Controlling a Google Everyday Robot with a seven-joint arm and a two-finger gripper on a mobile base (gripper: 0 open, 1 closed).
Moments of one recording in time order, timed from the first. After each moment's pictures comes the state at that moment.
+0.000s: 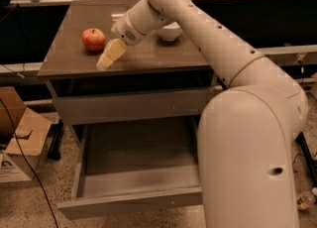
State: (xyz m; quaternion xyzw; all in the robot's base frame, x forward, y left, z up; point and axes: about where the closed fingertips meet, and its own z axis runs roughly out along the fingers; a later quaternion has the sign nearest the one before) arm 0.734 0.147 0.859 -0.61 0.67 0.25 0.34
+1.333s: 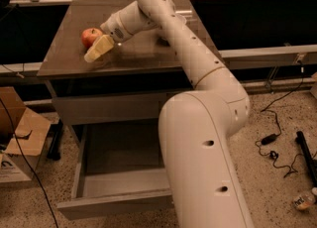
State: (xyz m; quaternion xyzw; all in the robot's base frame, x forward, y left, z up) arm 0.791 0.201 0.847 -0.59 0.65 0.31 0.38
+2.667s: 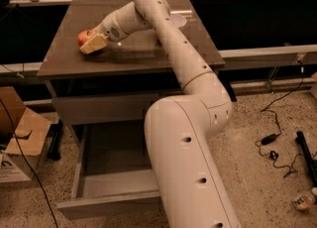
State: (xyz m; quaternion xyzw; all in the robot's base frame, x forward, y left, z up) arm 0.806 0.218 0.844 -0.58 0.64 0.33 0.38
